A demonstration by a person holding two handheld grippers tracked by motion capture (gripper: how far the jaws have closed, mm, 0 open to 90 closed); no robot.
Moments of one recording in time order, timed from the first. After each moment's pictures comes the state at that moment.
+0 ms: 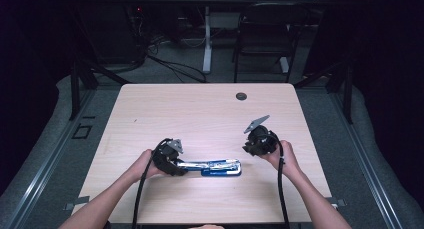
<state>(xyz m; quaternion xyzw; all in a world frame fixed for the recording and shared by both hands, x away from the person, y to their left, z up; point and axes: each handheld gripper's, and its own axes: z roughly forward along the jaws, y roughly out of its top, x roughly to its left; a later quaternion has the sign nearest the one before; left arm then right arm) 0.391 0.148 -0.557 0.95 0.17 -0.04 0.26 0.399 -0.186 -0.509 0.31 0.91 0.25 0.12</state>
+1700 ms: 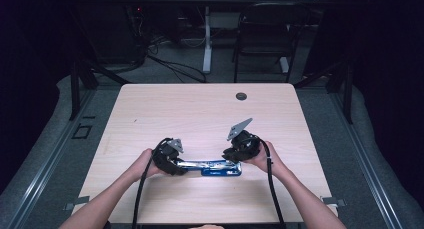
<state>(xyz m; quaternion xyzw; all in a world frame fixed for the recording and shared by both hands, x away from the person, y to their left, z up) 0.392 0.147 -0.556 0.95 0.17 -0.03 0.25 0.393 -0.142 -0.513 0.19 0.93 0.32 0.03</state>
